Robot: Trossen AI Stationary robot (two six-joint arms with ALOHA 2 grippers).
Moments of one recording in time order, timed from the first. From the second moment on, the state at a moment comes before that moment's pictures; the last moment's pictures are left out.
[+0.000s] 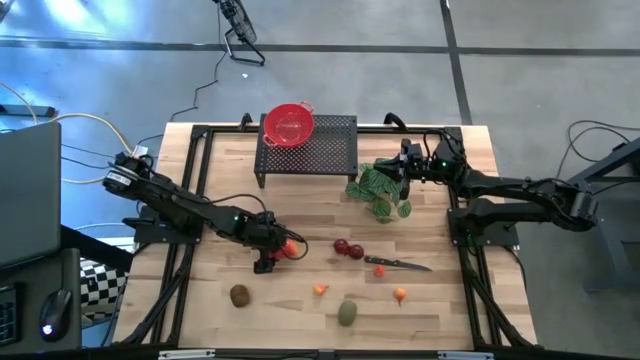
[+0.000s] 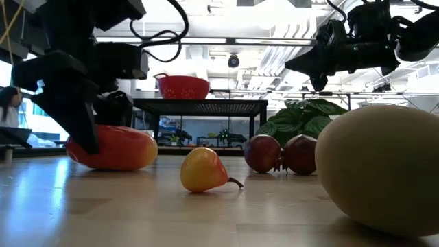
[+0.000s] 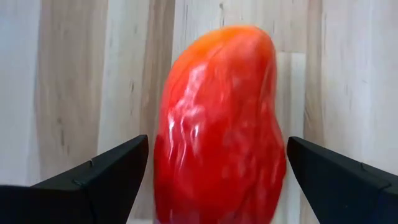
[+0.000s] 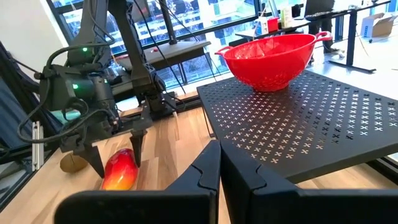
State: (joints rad) left arm -0.29 1.49 0.76 -0.36 -0.12 -0.32; right arm -0.57 1.00 0.31 0.64 -0.44 0.21
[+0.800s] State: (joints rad) left arm -0.29 1.52 0.76 -0.34 -0.12 -0.32; right arm -0.57 1.00 0.31 0.64 -0.44 0.21
